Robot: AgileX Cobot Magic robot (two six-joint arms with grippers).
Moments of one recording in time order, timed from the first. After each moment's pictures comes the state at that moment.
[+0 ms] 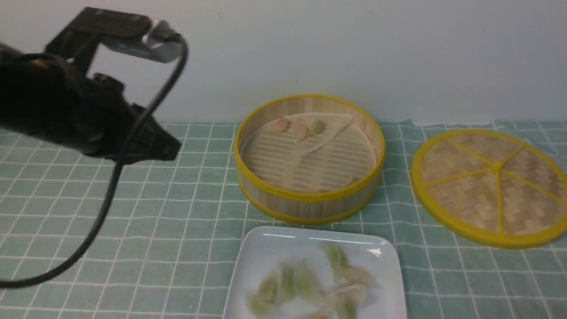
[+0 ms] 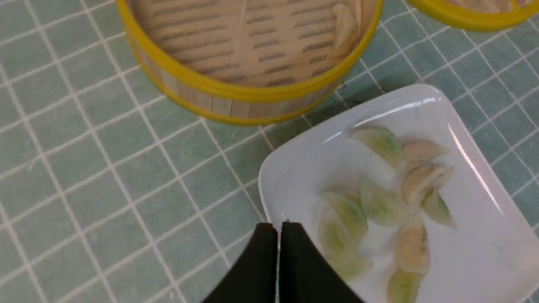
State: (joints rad) right arm -0.01 -0.02 0.02 0.06 0.38 -0.05; left arm -0.17 1.35 -1.21 -0.50 0.94 0.53
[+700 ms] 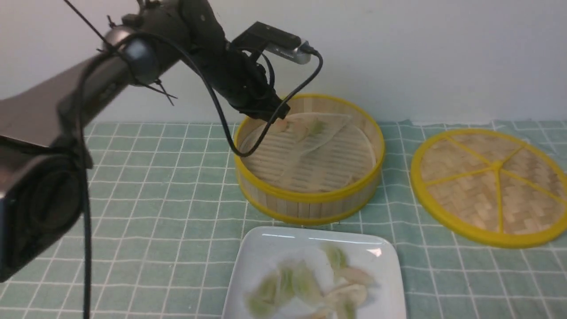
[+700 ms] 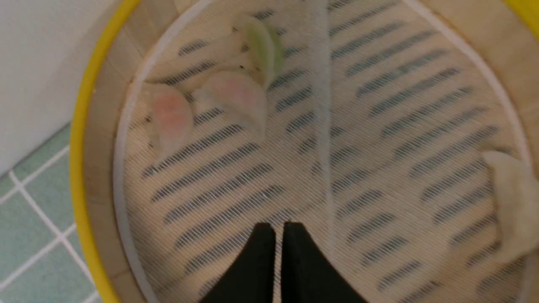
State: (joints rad) right arm -0.01 -0.02 0.02 0.06 0.38 -0.05; left arm -0.32 2.29 -2.13 -0.34 0.95 0.51
